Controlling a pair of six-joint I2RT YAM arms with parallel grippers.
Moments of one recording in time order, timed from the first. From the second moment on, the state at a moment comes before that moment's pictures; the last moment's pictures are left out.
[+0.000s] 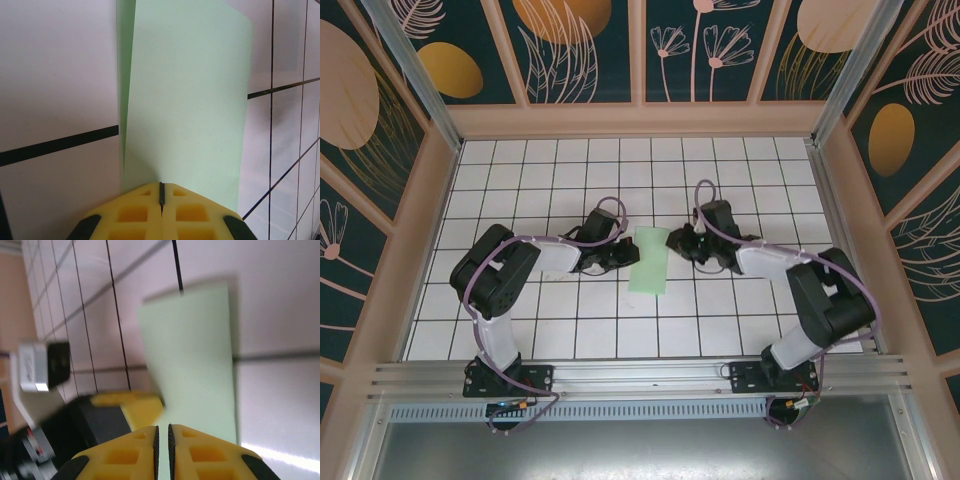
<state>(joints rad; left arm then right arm) -0.60 1.88 0.87 0.15 0.42 -0.79 0.47 1.58 0.74 0.09 -0.45 0.93</state>
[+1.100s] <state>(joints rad) -0.60 1.88 0.88 0.13 0.42 -0.78 0.40 1.91 1.06 0.02 -0.50 0.83</state>
